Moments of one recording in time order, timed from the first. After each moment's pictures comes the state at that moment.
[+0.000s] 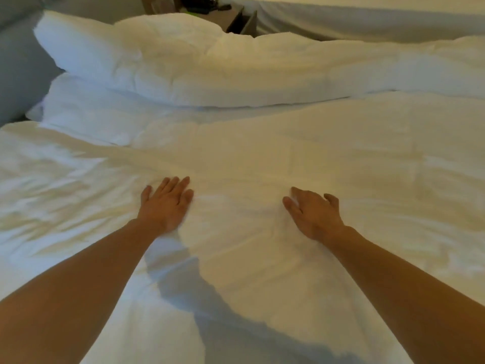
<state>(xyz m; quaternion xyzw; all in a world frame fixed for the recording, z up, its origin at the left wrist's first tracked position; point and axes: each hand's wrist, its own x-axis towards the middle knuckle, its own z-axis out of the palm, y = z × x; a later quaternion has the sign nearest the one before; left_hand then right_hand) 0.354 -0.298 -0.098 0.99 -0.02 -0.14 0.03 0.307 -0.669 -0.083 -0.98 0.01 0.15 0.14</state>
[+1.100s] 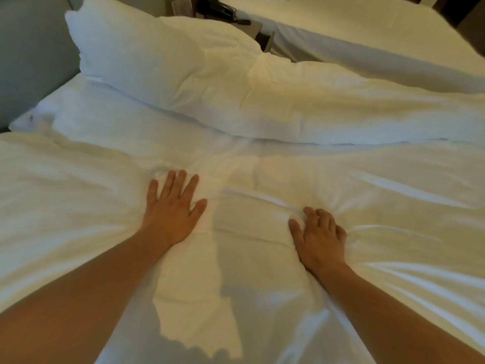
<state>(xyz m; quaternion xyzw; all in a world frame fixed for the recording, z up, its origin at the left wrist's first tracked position) 0.527 -0.119 -0.167 0.99 -0.10 0.01 0.05 0.437 -0.456 -0.151 -0.99 0.16 0.03 0.06</state>
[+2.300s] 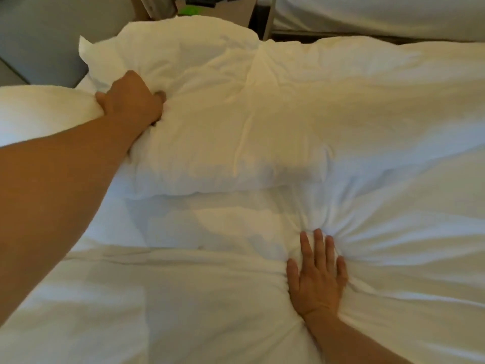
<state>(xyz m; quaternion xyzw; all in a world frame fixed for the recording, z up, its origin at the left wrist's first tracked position) 0.892 -0.134 -0.016 0.99 0.11 0.08 0.11 0.537 -0.413 -0.249 -0.97 0.20 -0.01 0.11</state>
